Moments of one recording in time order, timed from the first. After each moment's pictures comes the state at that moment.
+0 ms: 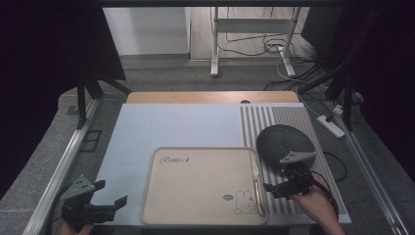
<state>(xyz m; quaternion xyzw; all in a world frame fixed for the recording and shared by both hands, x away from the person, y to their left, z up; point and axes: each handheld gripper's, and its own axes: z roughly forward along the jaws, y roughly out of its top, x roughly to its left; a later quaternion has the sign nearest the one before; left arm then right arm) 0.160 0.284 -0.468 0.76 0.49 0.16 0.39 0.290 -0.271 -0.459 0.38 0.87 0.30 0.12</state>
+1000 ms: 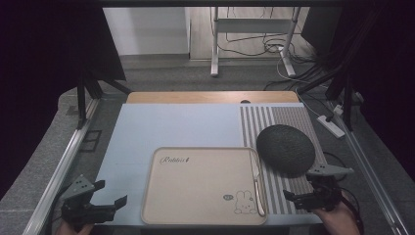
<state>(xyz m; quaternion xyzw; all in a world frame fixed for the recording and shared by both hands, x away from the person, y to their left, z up) 0.160 0.284 -0.468 0.76 0.49 0.16 0.40 0.249 -0.321 -0.446 0.43 0.82 0.34 0.14</state>
